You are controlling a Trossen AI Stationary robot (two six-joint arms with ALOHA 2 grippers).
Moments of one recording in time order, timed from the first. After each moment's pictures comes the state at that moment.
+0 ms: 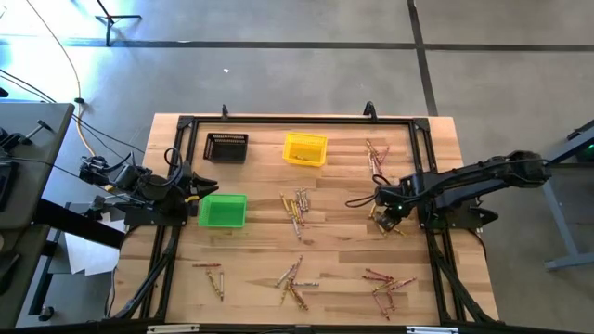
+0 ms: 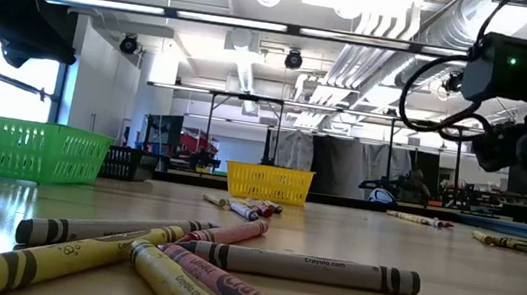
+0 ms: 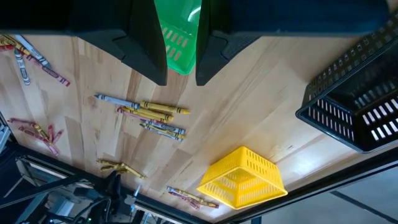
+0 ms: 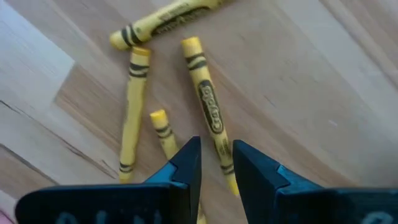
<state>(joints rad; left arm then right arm) -0.37 0.01 0.31 -0.79 -0.61 -0.55 0.03 1.11 0.43 -0.78 -0.13 0.85</state>
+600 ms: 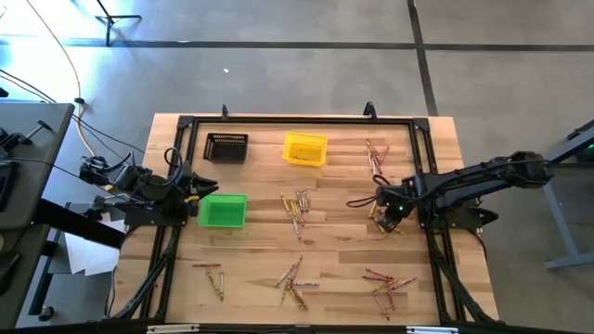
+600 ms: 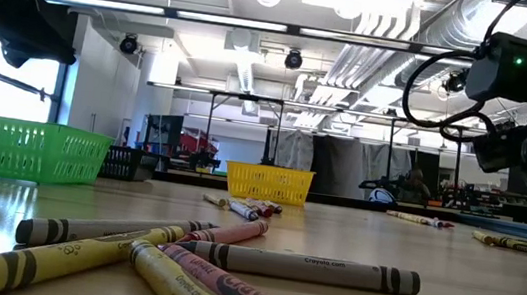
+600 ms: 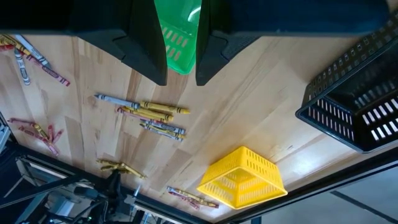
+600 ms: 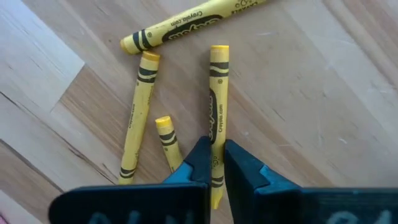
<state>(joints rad) -0.37 0.01 0.31 -0.79 -0.61 -0.55 0.03 1.10 0.38 -0.71 -0.11 0.81</state>
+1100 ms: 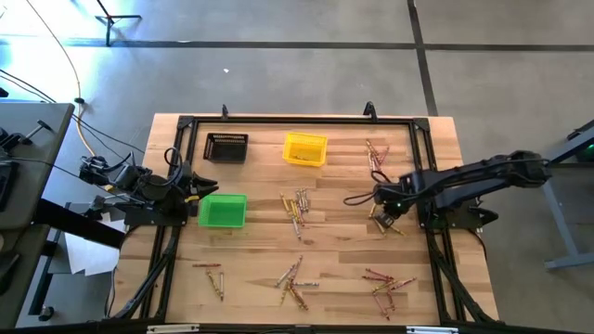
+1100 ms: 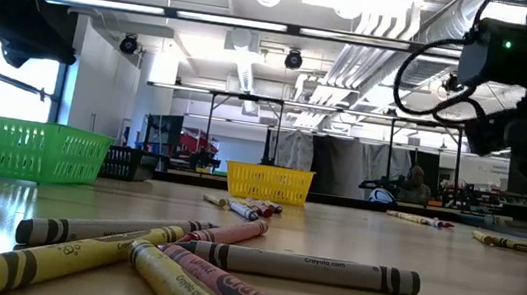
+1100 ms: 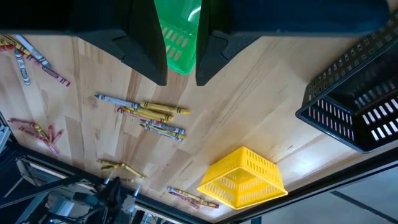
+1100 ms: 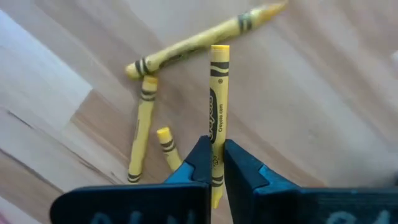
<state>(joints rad) -0.37 0.01 0.31 -0.79 -0.61 -0.55 0.03 1.10 0.53 -0.87 -0.04 0.86</state>
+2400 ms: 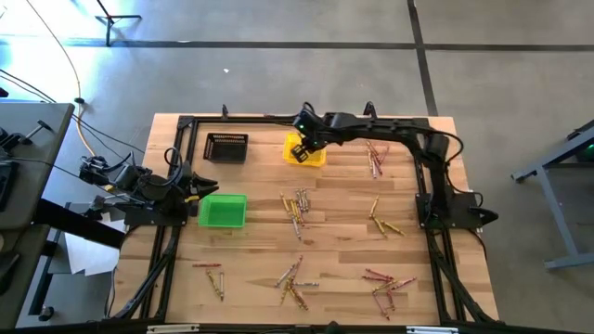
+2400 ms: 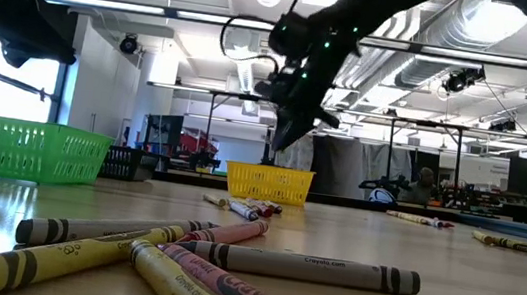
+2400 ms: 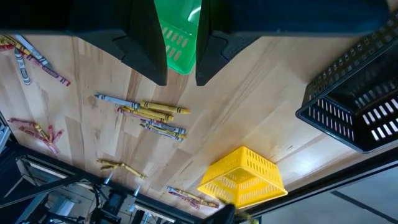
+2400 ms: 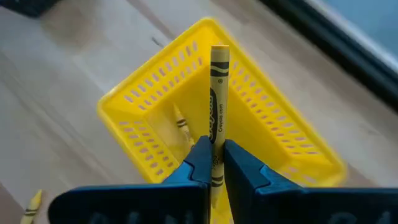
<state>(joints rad) -0.37 0.01 0.31 -0.79 -0.61 -0.55 -0.39 2.03 1.63 -0.68 0.13 0.38</state>
